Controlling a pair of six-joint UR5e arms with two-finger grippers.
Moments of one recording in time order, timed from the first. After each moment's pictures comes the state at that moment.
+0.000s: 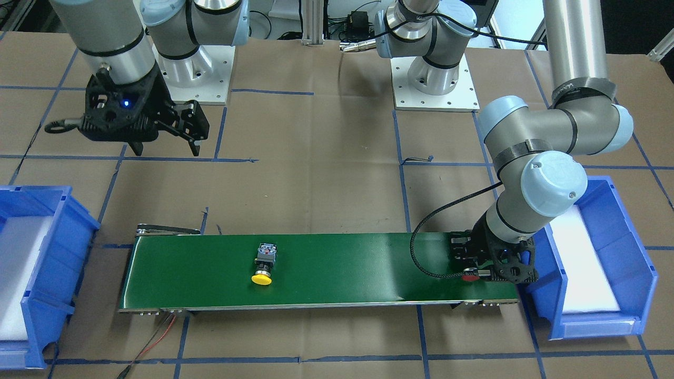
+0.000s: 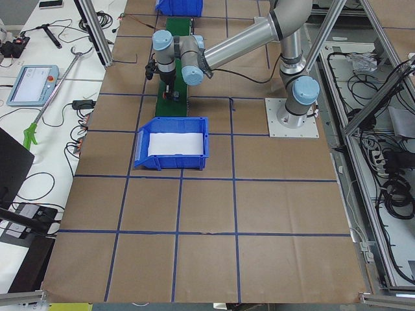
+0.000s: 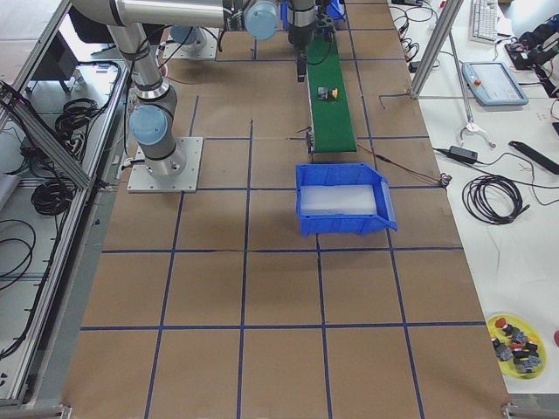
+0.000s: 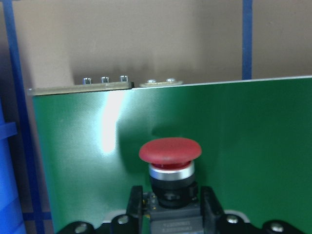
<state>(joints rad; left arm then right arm) -1.44 -1.97 -1.68 -1.06 1.58 0.18 1.60 -1.54 1.67 -1.79 -1.58 0.01</state>
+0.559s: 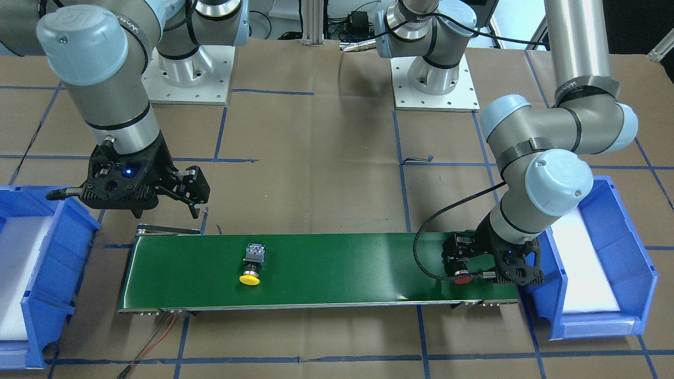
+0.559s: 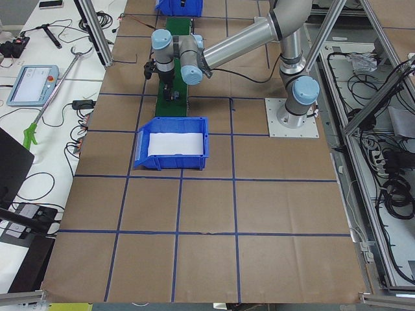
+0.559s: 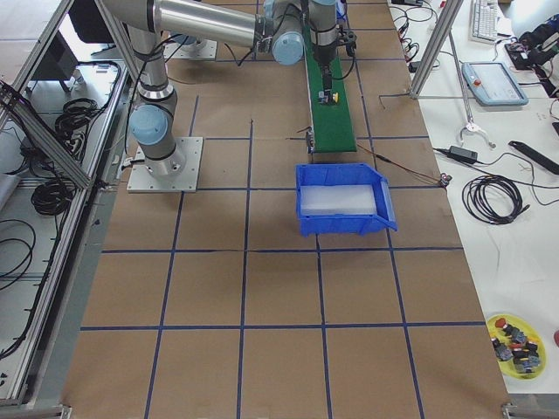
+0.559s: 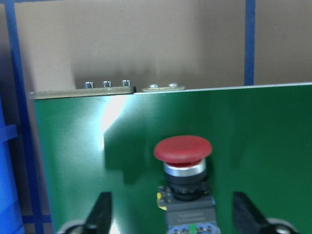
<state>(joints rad) -1.44 -1.96 -1.65 -1.08 1.59 0.17 1.60 -1.40 1.66 -2.04 -1.58 0.03</state>
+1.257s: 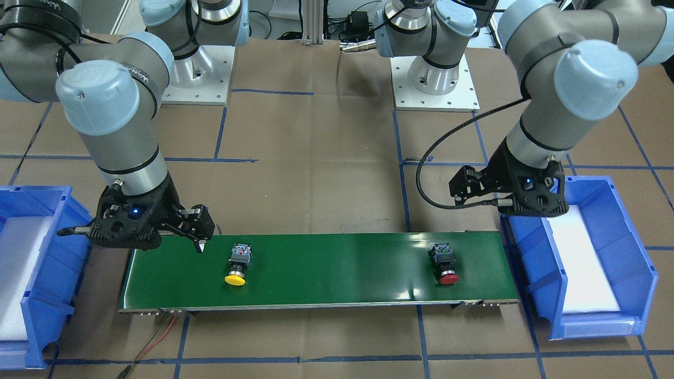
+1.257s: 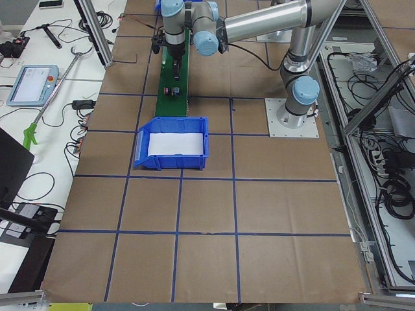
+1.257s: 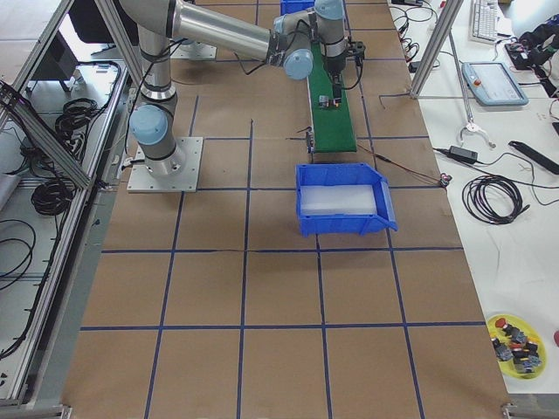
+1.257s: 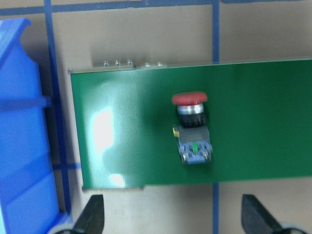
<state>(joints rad) -1.46 -1.71 -1.61 -1.40 1.58 0.17 1.60 -1.29 1.67 -2.16 -1.57 0.09</state>
